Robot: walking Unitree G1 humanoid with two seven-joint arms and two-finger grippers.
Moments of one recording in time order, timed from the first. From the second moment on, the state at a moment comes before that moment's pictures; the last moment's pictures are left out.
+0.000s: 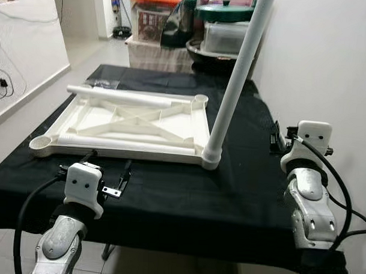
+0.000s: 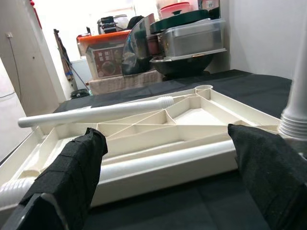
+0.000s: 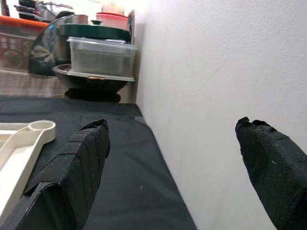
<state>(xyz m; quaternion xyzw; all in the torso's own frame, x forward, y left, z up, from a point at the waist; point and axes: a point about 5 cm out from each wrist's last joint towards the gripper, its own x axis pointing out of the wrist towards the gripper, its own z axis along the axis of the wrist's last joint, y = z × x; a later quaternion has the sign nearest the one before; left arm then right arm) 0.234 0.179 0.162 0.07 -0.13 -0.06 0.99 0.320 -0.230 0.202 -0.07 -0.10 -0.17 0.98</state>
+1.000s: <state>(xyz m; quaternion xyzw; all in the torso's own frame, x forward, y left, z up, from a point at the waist) 0.236 0.172 0.158 0.06 -0.11 -0.06 0.99 0.334 -0.248 0.193 -0.07 -0.08 -0.21 0.97</state>
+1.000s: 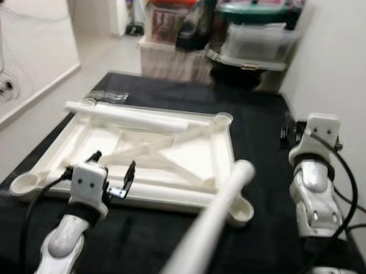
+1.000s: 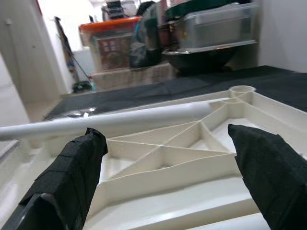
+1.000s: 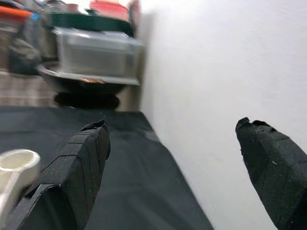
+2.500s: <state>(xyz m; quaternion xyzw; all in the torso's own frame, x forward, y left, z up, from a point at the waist) 0.245 0.162 0.137 0.06 -0.05 -0.07 0.99 0.299 -0.316 0.167 -0.07 0.22 -0.18 0.96</state>
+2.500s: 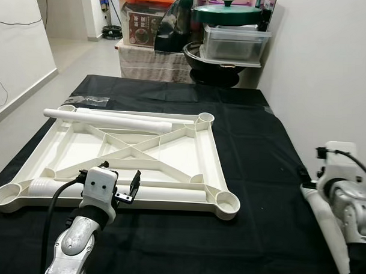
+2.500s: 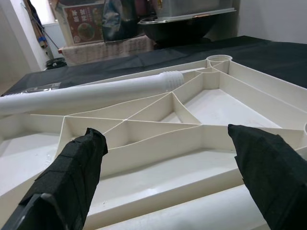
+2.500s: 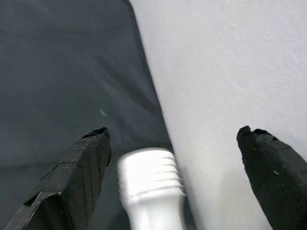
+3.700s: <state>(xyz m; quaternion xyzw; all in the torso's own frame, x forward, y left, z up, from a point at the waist) 0.245 0.170 0.136 0.07 -0.05 -0.05 0.99 0.289 -0.305 0.097 0.04 0.38 -0.06 0.92</state>
